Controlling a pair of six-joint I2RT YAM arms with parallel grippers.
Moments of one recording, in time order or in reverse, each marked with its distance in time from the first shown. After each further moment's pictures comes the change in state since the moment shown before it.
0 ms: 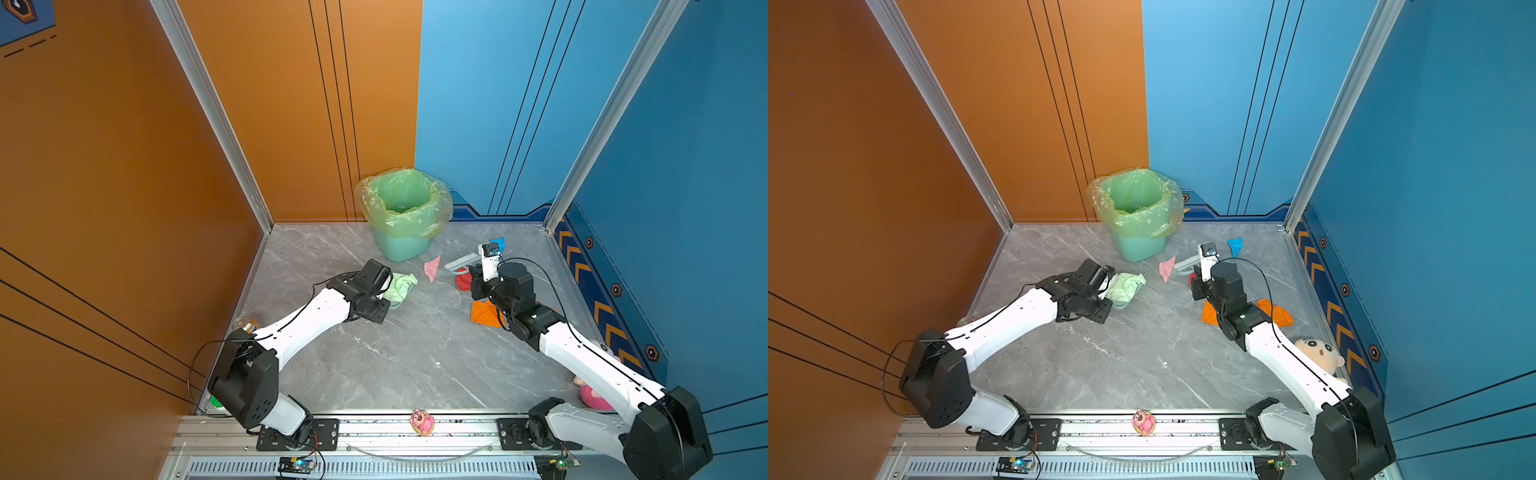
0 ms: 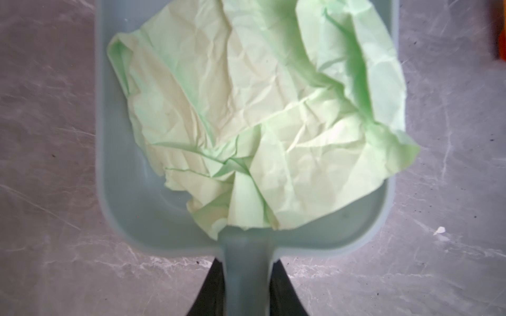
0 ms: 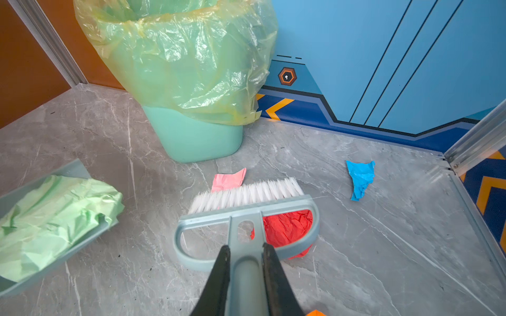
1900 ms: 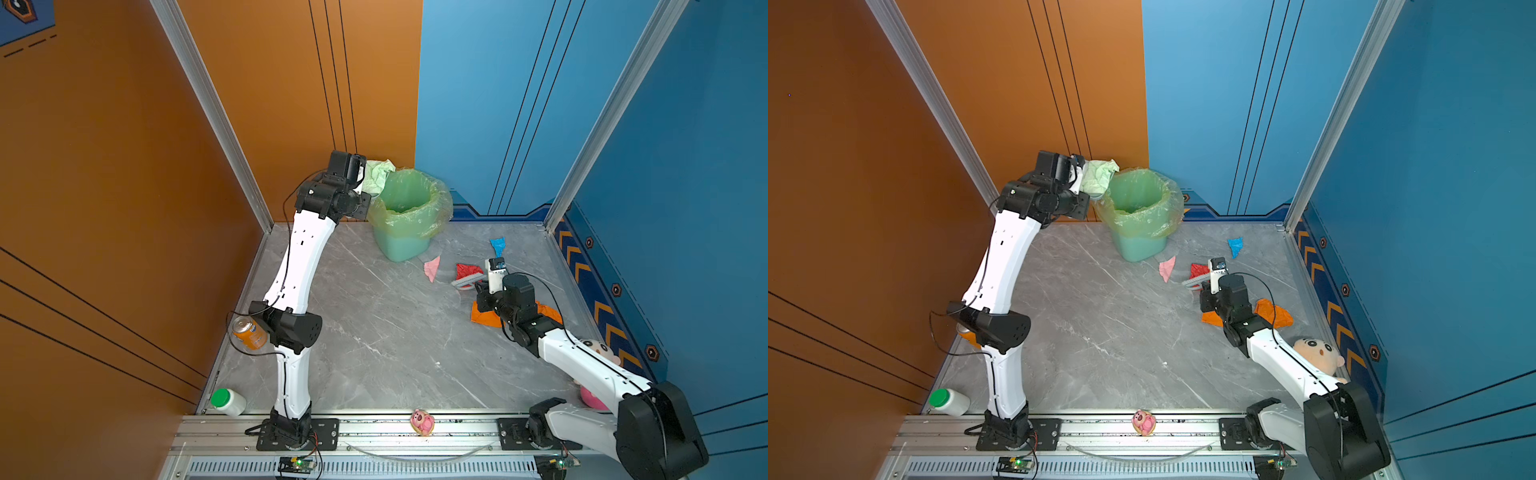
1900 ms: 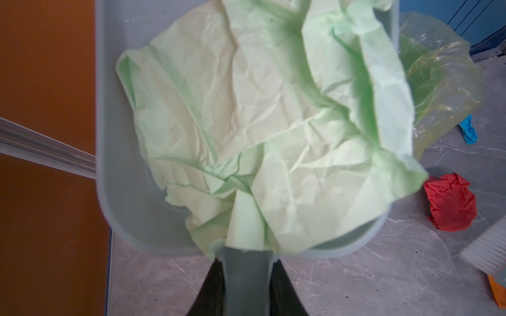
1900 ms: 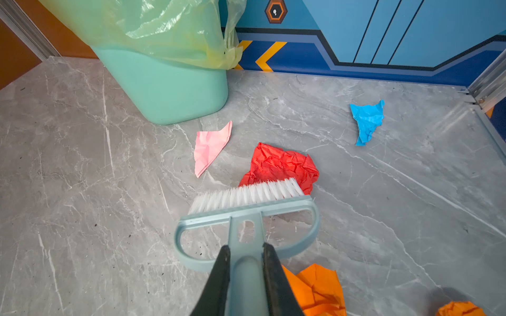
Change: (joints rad) left arm 0.272 0.582 1.442 -0.453 -0.119 0.188; right arm -0.091 0.032 -0.158 0.070 -0.091 0.058
